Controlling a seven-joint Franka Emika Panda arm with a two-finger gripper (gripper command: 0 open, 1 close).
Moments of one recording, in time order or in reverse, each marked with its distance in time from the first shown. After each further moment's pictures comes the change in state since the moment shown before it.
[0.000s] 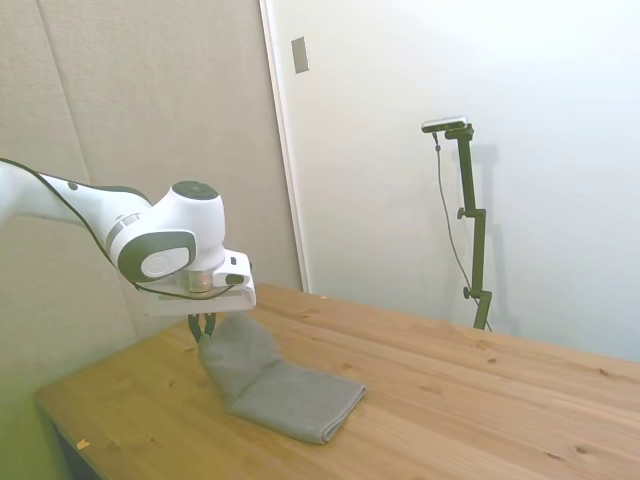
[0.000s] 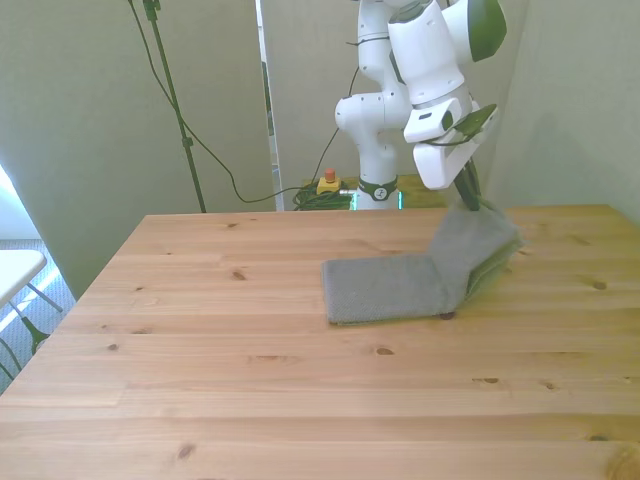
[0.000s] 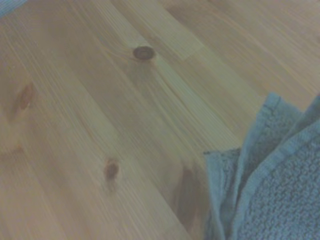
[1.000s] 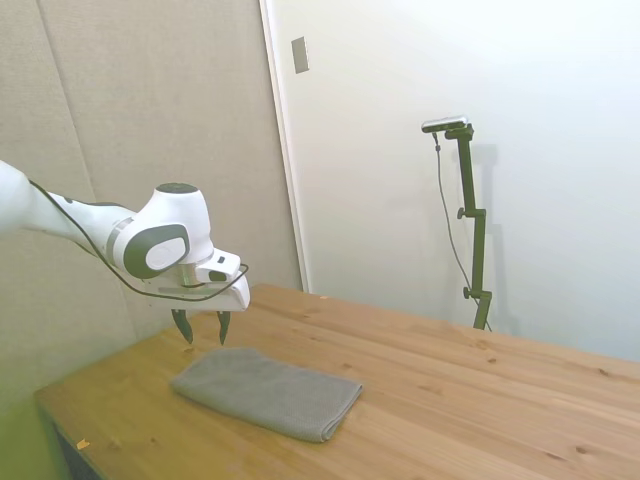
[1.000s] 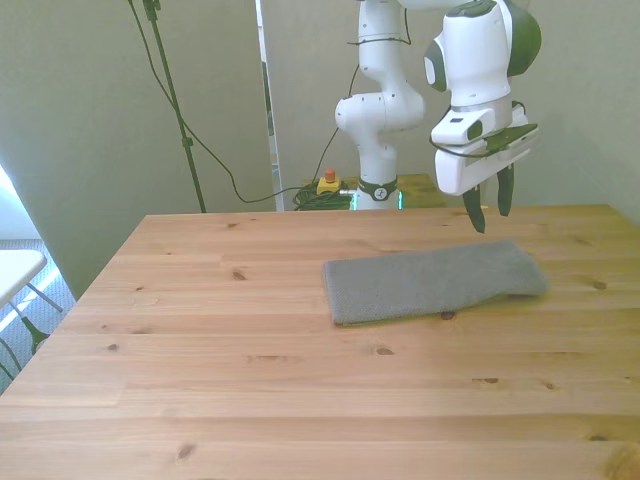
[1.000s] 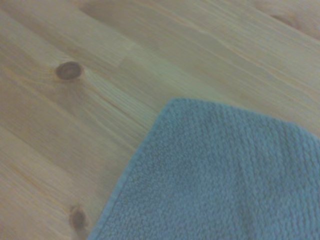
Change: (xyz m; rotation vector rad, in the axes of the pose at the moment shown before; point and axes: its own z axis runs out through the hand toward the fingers) arm 0.008 -0.033 0.011 -0.188 0.061 0.390
